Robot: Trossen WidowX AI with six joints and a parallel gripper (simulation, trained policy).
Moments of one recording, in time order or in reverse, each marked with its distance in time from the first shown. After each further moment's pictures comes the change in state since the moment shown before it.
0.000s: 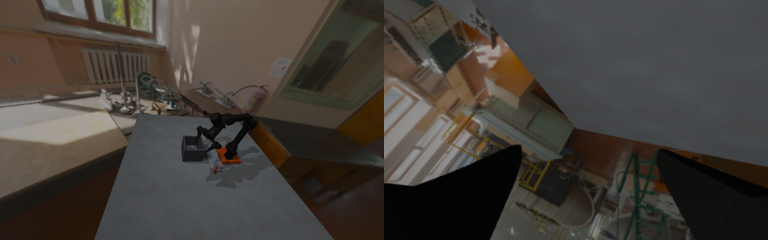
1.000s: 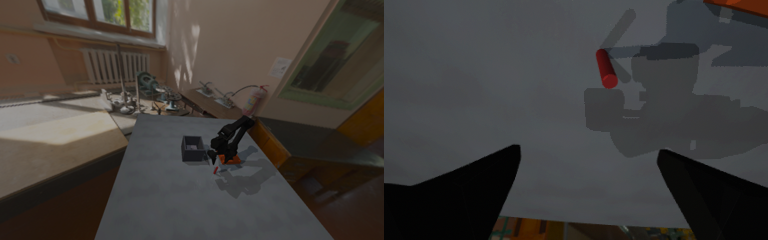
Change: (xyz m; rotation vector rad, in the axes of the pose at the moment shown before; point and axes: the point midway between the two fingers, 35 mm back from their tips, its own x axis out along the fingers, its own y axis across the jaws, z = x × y) arm -0.003 -0.177 0.076 -0.333 -0.290 -0.710
